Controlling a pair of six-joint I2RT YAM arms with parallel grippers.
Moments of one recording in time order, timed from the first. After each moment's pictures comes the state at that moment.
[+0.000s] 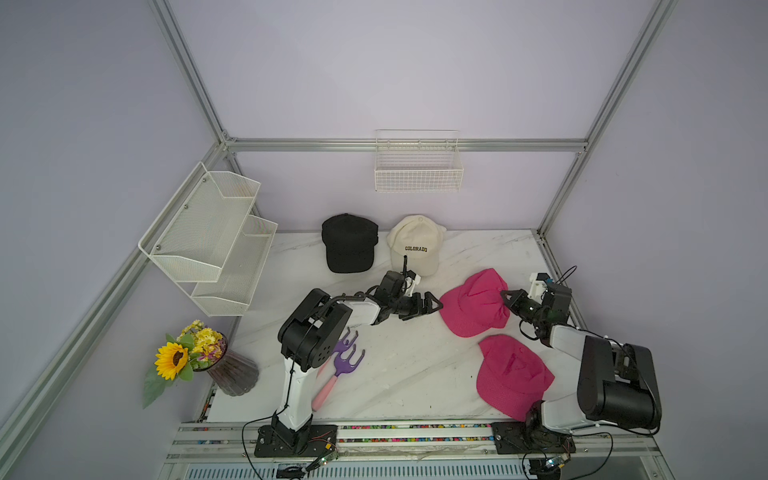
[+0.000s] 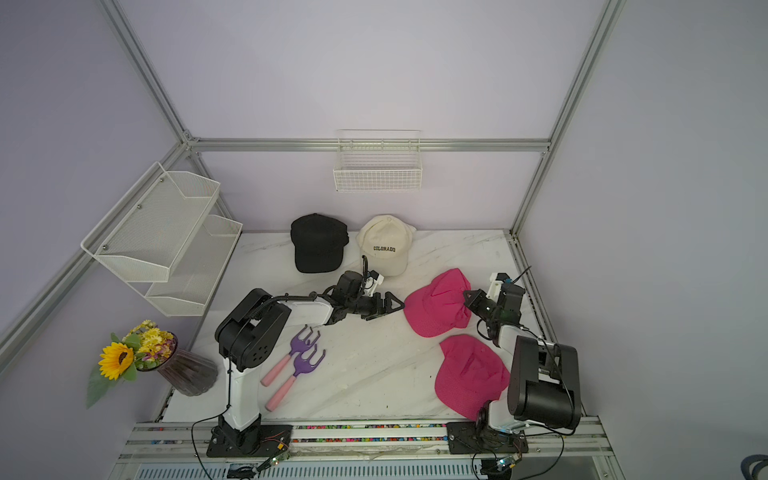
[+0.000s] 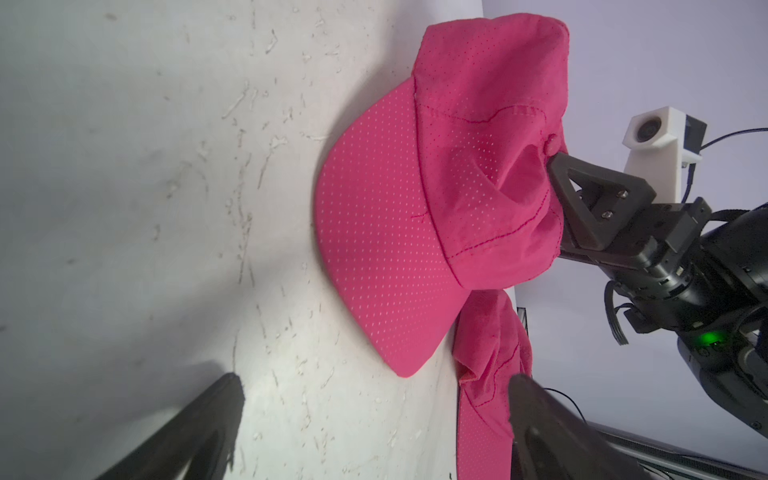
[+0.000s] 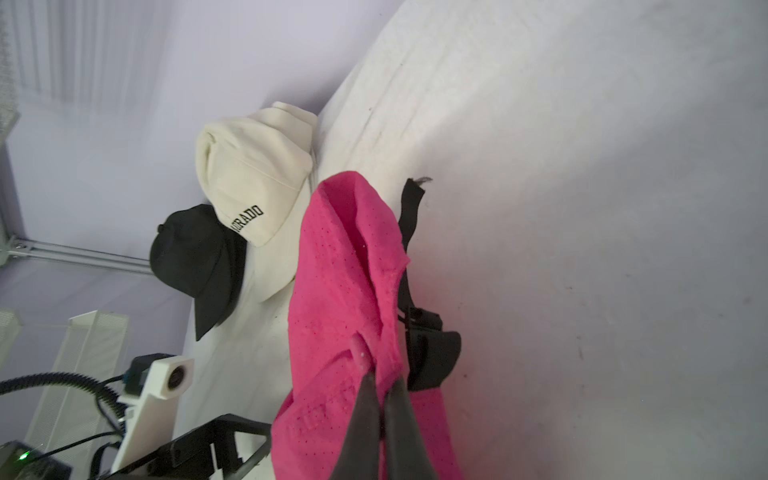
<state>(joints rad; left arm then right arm) -0.60 2.06 1.15 0.28 0.61 -0.82 -0.26 1.45 0.54 0.39 -0.60 0.62</state>
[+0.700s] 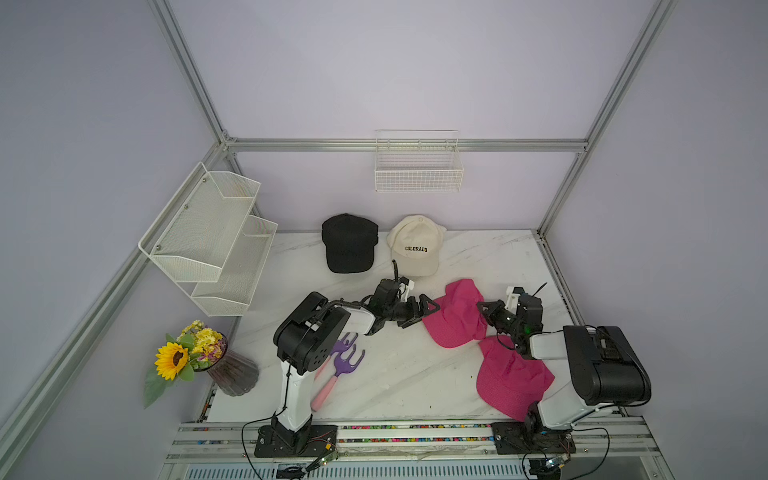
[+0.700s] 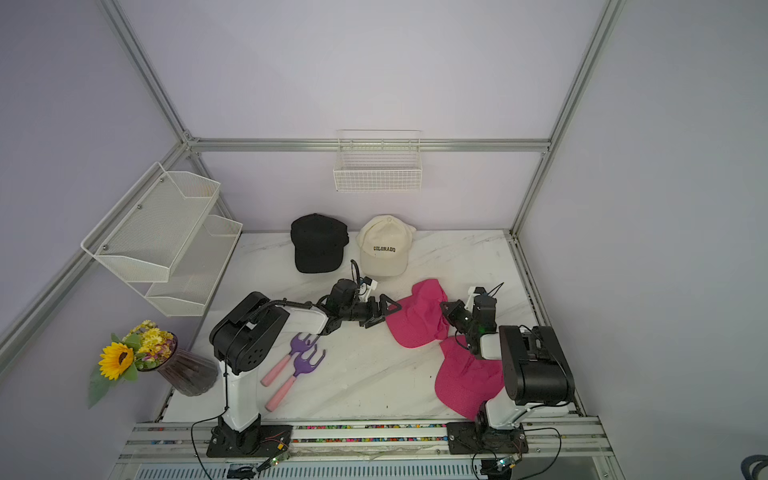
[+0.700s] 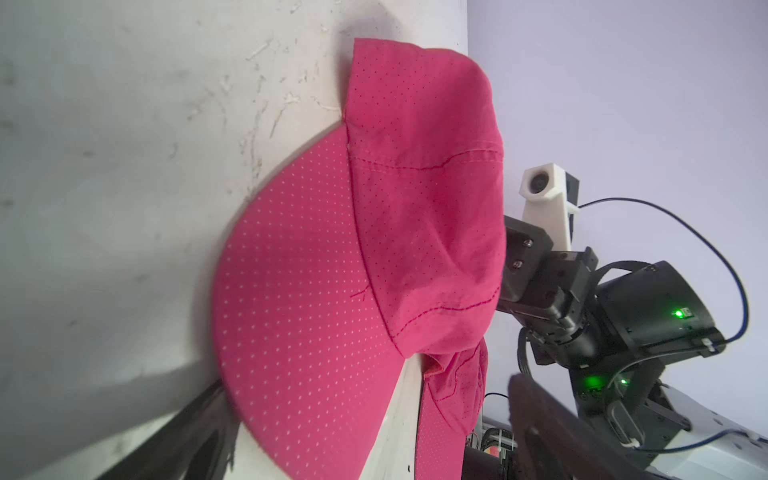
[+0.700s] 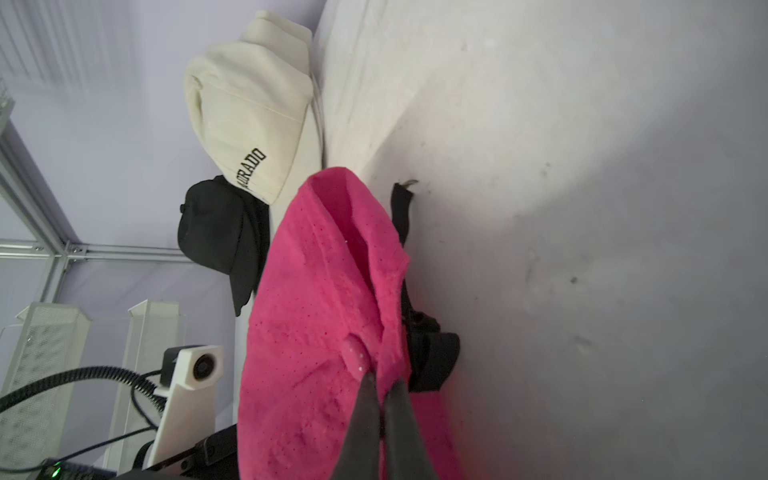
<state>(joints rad) -0.59 1.98 0.97 0.44 0.61 -1.00 -0.04 1.60 0.38 0.71 -0.48 0.95</state>
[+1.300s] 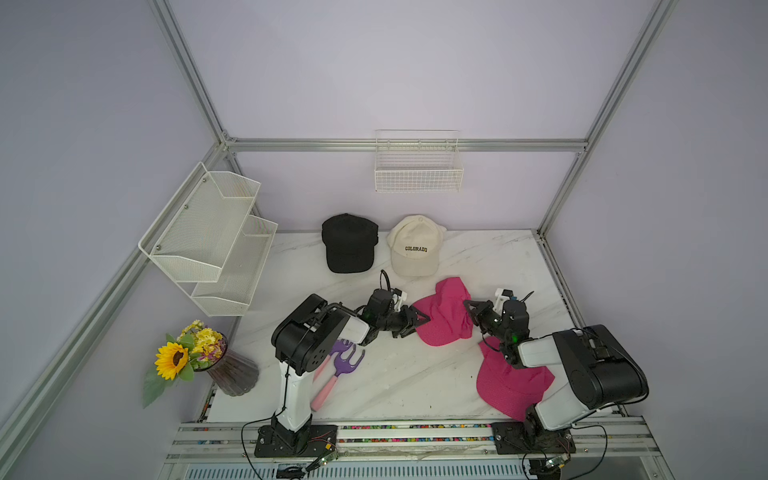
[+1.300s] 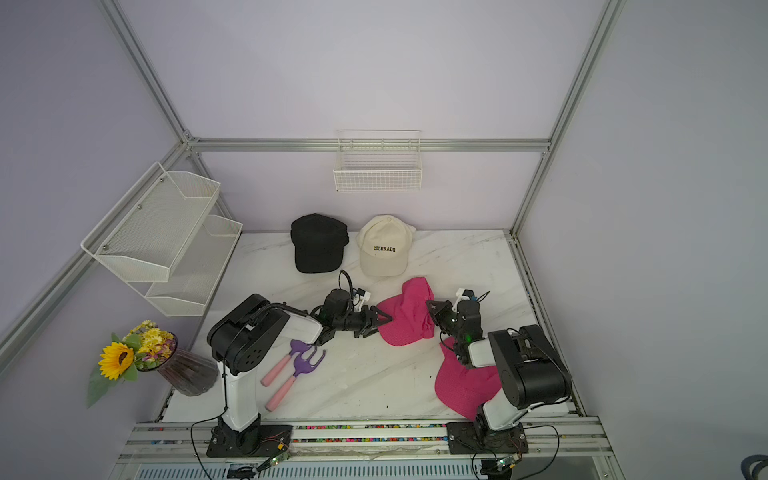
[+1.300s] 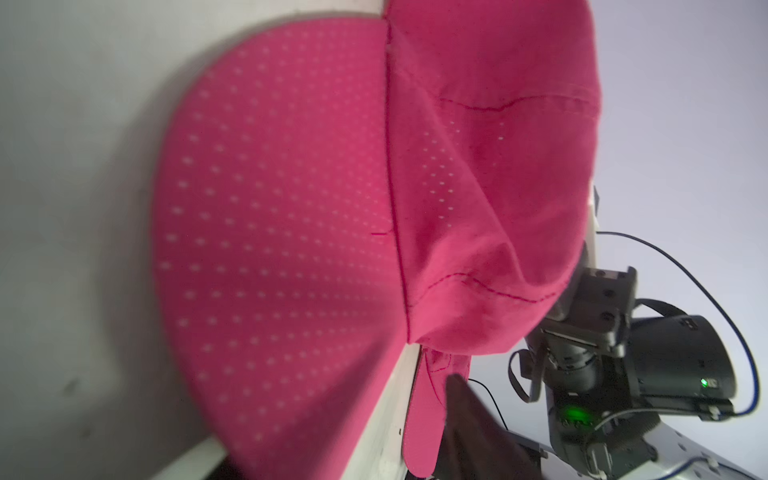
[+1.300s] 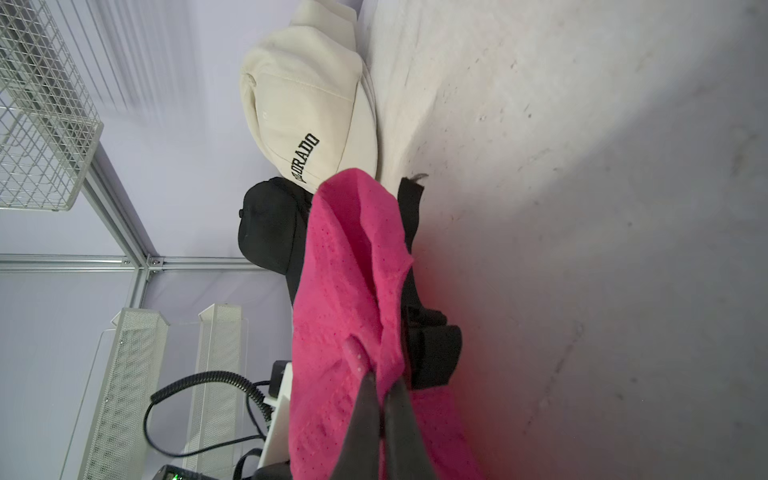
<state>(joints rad) -0.59 1.99 0.84 0.59 0.65 -1.14 0.15 1.58 0.34 0.90 -0.35 1.18</state>
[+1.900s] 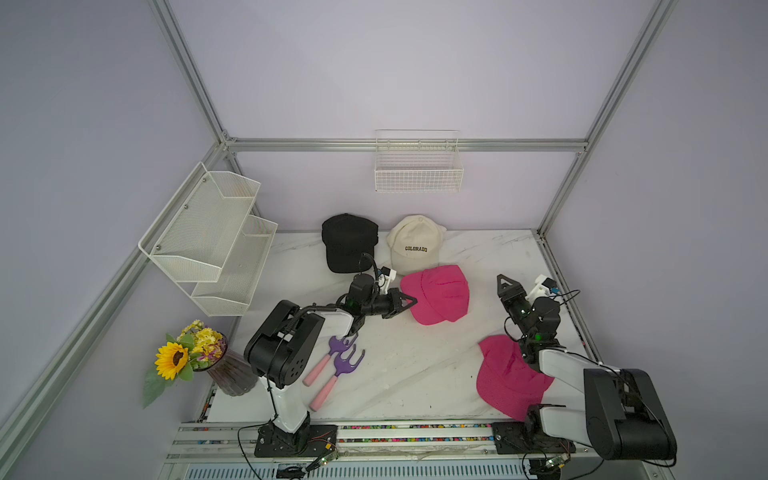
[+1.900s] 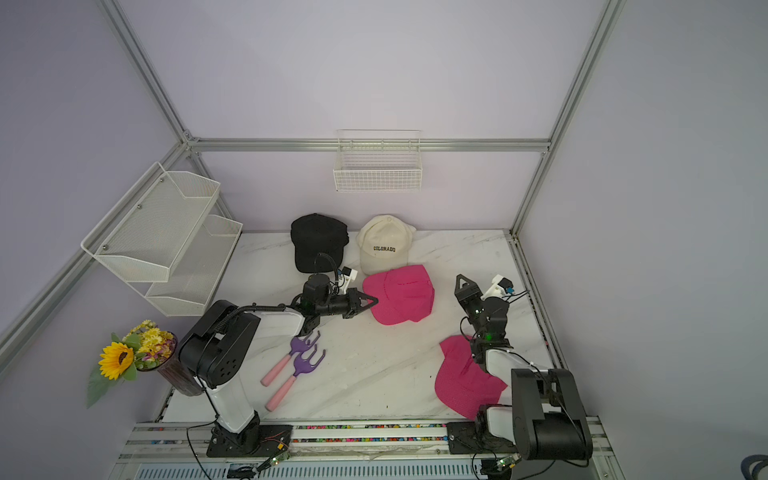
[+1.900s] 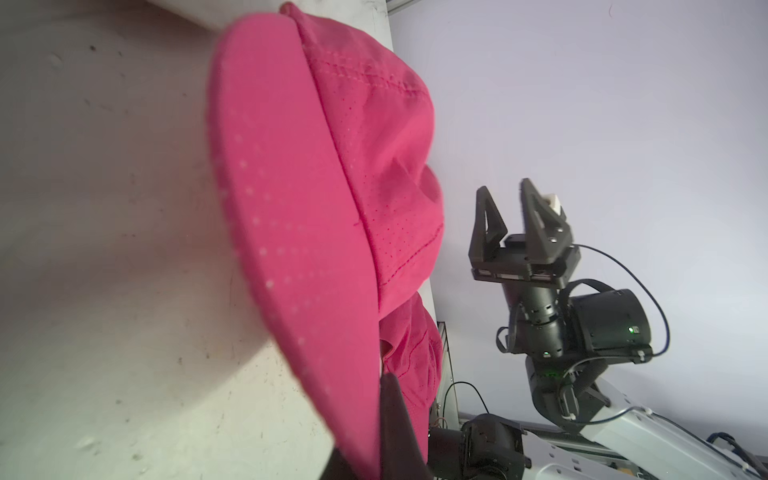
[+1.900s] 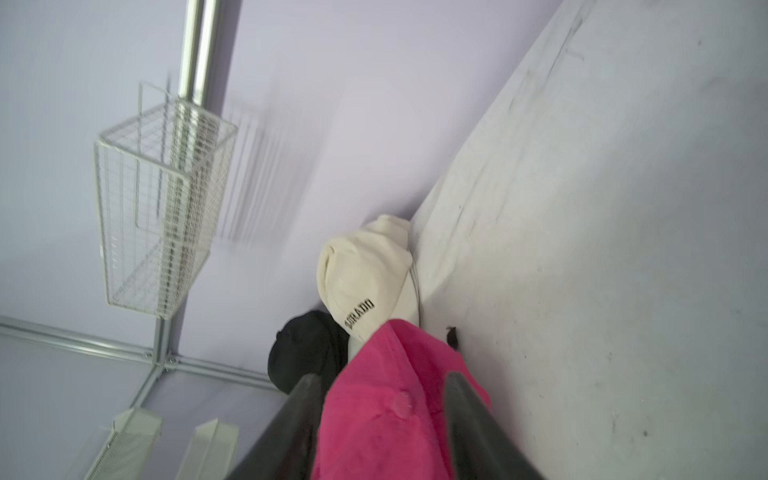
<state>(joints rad) -0.46 1.81 0.87 0.54 0.73 -0.95 -0.04 1.24 0.34 0.85 -0.16 1.03</state>
